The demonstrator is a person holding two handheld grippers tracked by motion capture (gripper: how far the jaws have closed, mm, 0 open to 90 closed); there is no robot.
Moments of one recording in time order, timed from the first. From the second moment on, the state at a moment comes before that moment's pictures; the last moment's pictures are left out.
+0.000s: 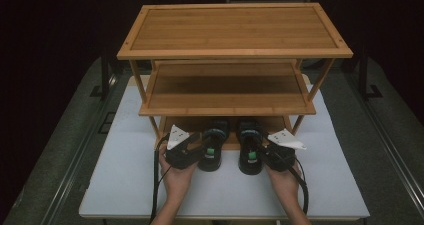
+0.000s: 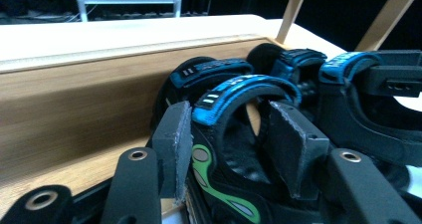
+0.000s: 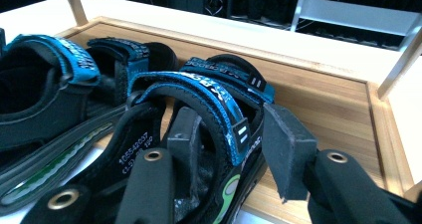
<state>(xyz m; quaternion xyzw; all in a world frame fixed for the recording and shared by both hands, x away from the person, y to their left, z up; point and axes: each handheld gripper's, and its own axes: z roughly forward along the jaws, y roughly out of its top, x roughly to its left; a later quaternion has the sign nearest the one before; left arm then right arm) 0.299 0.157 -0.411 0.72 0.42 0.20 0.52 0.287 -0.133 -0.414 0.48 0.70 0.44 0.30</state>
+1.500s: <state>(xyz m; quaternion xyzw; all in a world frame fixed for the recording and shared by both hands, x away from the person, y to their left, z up) 0.271 0.163 -0.450 0.80 0.37 0.14 0.44 0.250 -0.141 -0.451 0.43 0.80 0.37 0.17</state>
